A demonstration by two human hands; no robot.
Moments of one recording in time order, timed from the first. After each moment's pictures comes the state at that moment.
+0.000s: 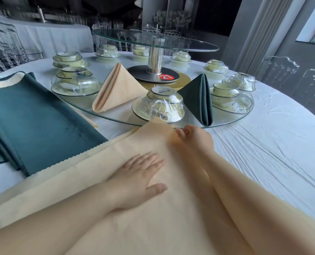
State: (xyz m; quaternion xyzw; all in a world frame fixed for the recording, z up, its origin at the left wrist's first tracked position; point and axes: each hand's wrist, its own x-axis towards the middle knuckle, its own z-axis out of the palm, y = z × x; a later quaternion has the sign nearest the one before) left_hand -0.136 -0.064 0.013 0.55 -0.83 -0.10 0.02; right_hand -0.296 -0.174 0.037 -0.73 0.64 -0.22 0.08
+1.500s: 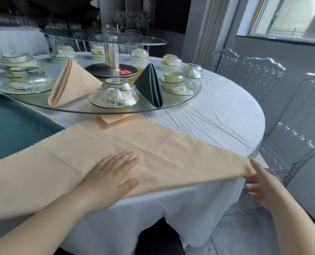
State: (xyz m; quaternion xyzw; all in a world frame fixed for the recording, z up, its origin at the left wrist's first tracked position) left_hand -0.183 0.001 0.014 0.54 -0.84 -0.08 0.00; right_hand -0.531 0.002 -0.004 -0.27 0.70 -0.52 0.42
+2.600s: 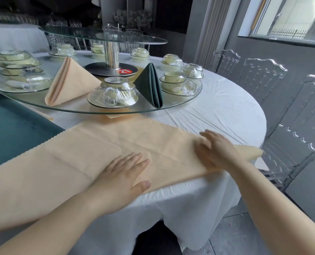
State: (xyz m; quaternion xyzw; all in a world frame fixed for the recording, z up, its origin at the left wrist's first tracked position) left_hand -0.206 -0.004 0.012 0.53 -0.84 -0.12 0.03; right_hand -0.459 -0.067 0.033 -0.73 0.67 -0.13 0.01
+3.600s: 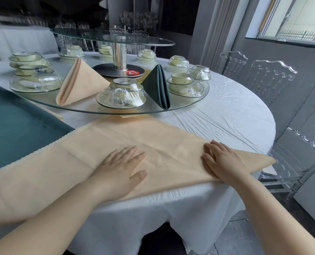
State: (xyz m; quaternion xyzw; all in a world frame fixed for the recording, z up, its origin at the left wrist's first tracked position) left_hand -0.188 -0.017 0.015 0.57 -0.82 -0.09 0.02; right_hand -0.448 -0.044 0.022 -0.71 0.70 -0.10 0.06
